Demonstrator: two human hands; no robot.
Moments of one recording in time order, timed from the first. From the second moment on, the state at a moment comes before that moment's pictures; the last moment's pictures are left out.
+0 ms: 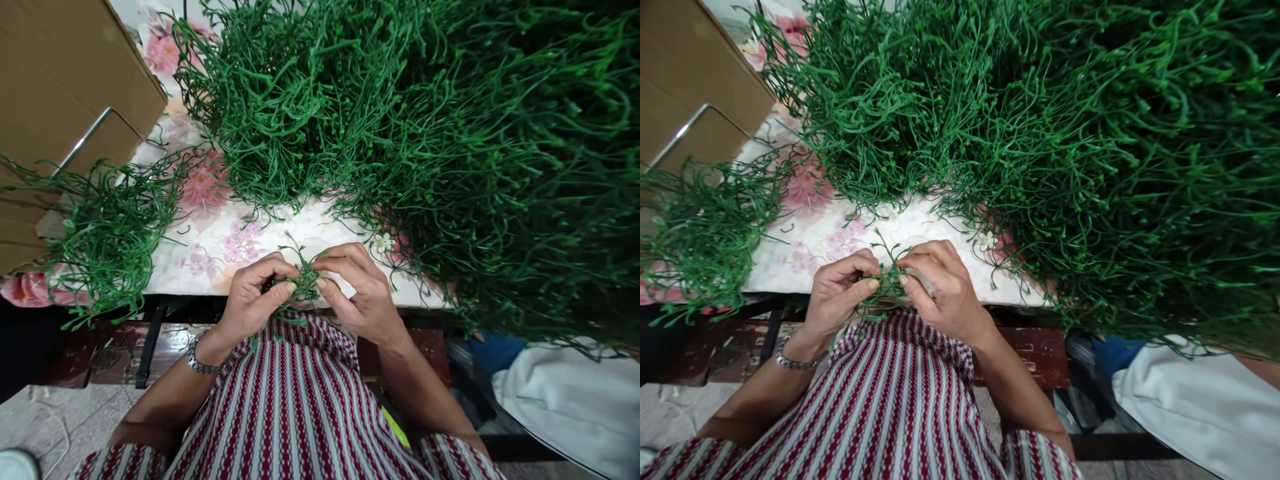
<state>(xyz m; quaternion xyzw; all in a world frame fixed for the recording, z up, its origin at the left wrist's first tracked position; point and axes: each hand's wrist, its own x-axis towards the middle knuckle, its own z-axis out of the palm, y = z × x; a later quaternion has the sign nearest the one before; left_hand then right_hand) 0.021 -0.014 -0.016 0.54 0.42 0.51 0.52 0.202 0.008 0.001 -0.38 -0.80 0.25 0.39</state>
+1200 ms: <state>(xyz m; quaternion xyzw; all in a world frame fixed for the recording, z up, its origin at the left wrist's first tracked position) 0.017 -0.015 -0.006 0.68 0.47 0.35 0.45 0.198 0.013 -0.021 -0.28 -0.86 0.25 0.33</state>
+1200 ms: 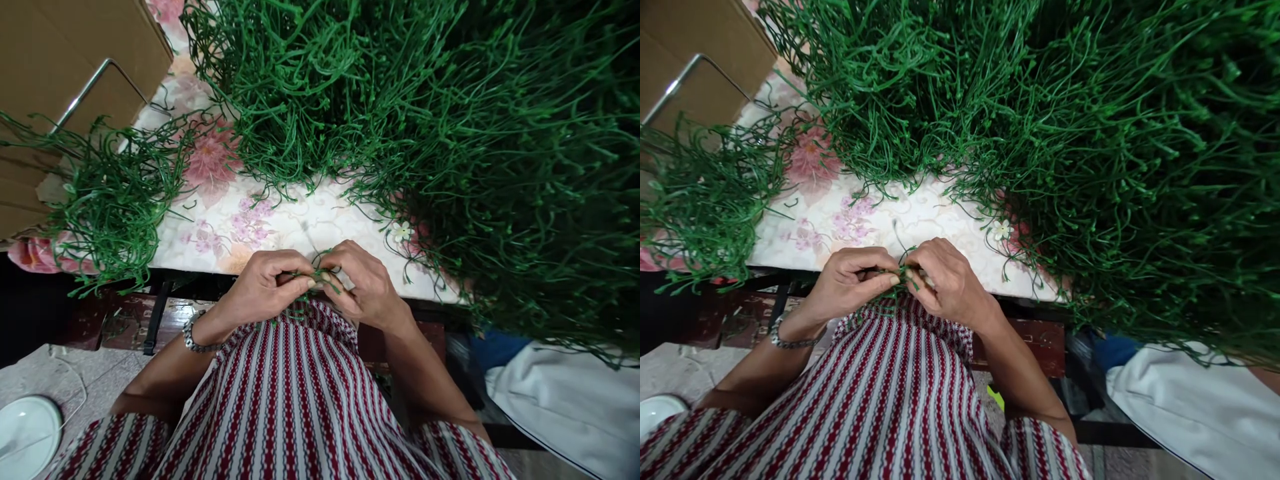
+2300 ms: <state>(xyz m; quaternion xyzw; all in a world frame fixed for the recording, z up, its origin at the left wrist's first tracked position) 0.017 -0.023 -0.026 0.75 0.44 0.41 0.25 0.191 0.009 -0.026 -0.27 -0.87 0.21 0.35</state>
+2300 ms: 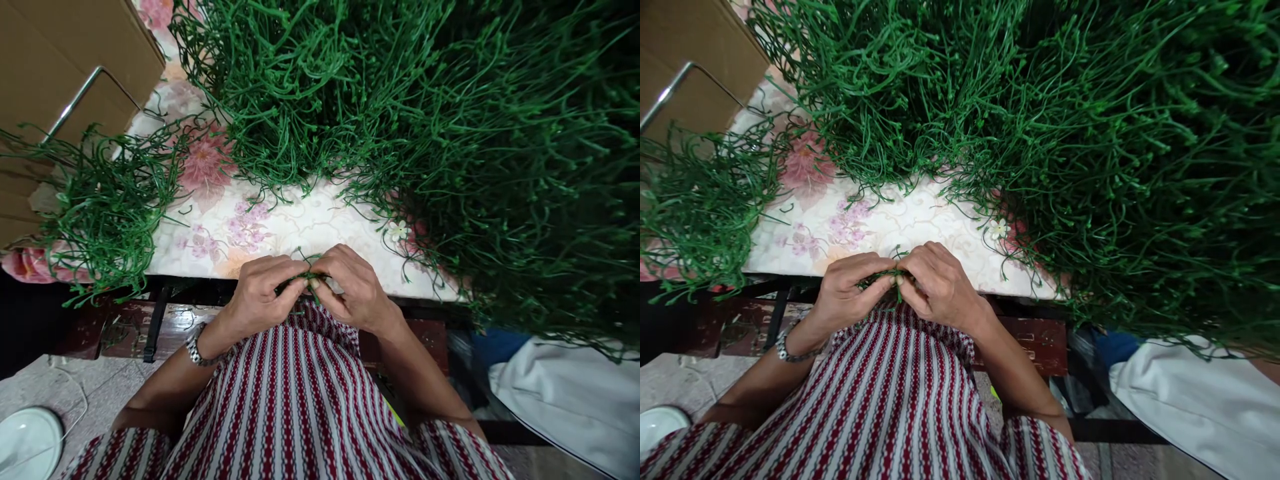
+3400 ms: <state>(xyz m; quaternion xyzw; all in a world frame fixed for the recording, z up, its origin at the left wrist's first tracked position) 0.019 -0.021 -0.020 0.80 0.40 0.37 0.26 0.194 0.007 -0.033 -0.23 -0.81 0.41 0.34</state>
